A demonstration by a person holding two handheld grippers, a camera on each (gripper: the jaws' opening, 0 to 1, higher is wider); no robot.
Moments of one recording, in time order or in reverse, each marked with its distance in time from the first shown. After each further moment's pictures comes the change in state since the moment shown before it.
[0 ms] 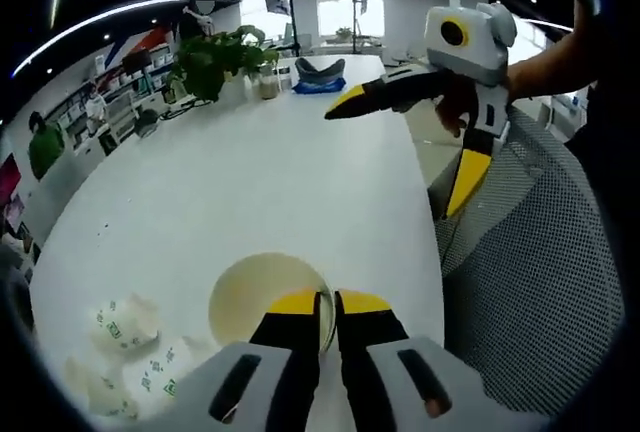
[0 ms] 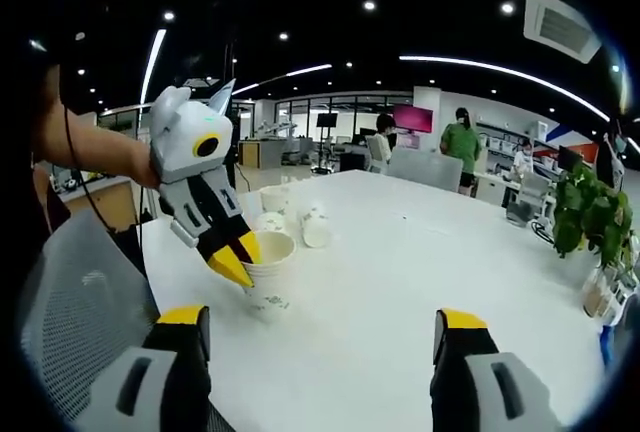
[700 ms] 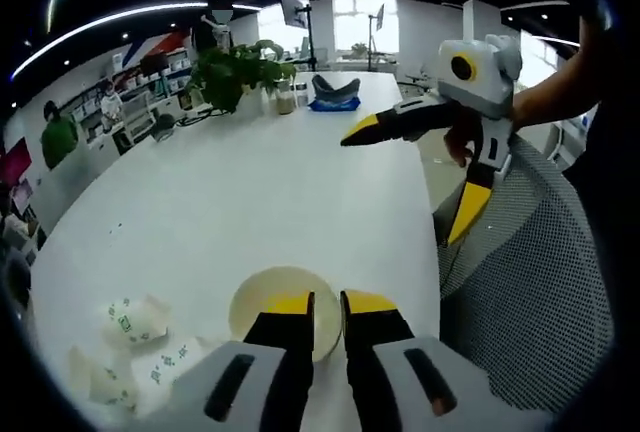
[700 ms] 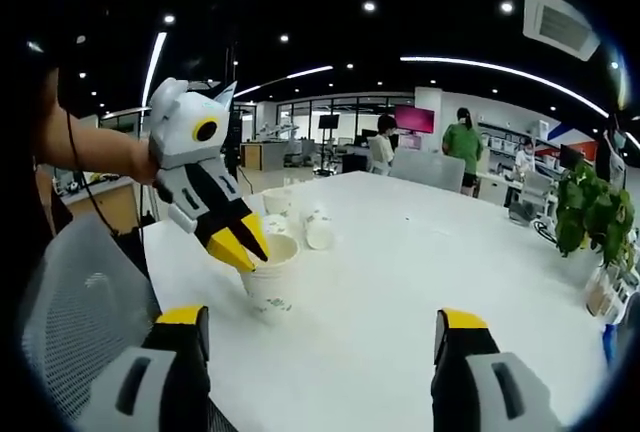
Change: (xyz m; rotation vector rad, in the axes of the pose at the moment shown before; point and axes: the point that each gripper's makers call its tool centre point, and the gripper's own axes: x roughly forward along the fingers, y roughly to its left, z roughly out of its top) left arm -0.023 0.012 0.017 -0.082 -0.088 0.053; right arm 0.001 0.004 0.001 0.006 -0.004 0.016
